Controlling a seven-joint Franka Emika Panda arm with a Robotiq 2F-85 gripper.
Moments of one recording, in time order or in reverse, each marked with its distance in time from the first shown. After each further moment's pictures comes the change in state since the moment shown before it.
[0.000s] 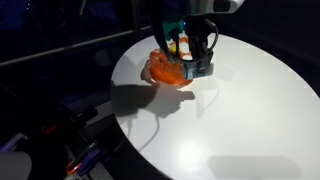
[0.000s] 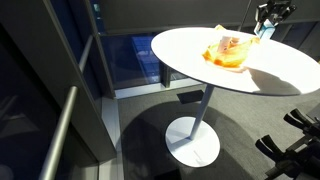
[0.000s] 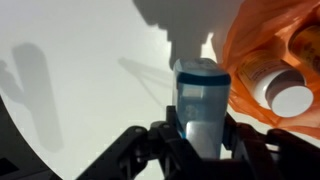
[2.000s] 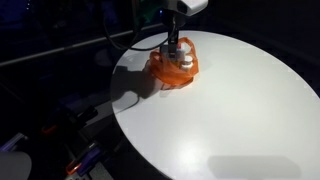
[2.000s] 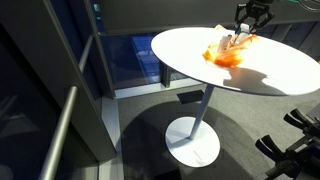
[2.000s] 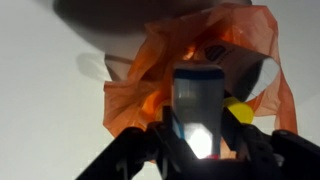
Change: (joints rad) arm 0.039 0.009 0.120 -0.005 0.306 0.004 0.165
